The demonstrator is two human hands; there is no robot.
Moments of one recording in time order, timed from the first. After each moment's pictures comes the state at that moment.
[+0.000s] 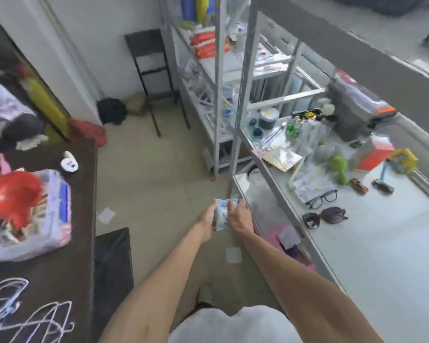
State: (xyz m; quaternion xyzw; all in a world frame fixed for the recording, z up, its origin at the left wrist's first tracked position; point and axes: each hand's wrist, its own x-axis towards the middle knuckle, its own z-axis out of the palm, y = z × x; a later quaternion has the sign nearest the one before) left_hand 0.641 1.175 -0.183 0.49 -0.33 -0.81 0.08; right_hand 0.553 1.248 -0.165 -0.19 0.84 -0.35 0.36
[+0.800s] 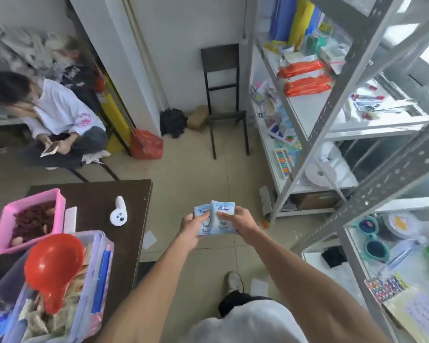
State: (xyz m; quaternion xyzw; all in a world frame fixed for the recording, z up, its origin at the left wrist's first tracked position) left_hand 0.689 0.750 -0.194 0.61 -0.29 -0.69 0.27; right_hand 0.523 0.799 -0.188 -0.25 0.65 -0.38 0.60
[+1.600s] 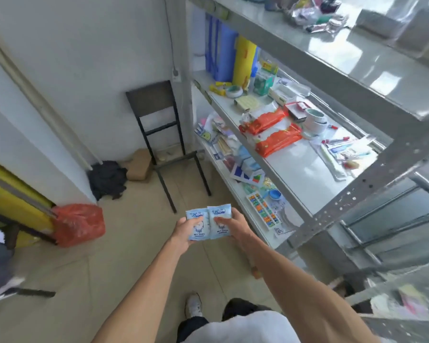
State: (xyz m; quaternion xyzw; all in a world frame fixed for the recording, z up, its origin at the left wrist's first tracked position) left_hand 0.526 0.300 -0.182 0.51 -0.39 -0.76 0.11; right_hand 0.386 0.413 -0.172 -0.12 0.69 -0.52 0.49
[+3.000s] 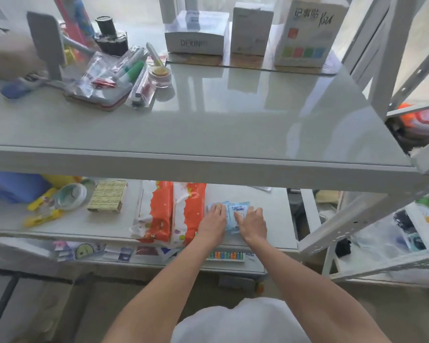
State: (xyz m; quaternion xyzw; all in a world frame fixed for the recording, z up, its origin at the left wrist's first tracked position) left_hand 0.052 0.226 -0.191 -0.24 -0.96 -0.06 -0.13; right_hand 0.078 0.360 -0.196 0.26 0.92 -0.27 0.06
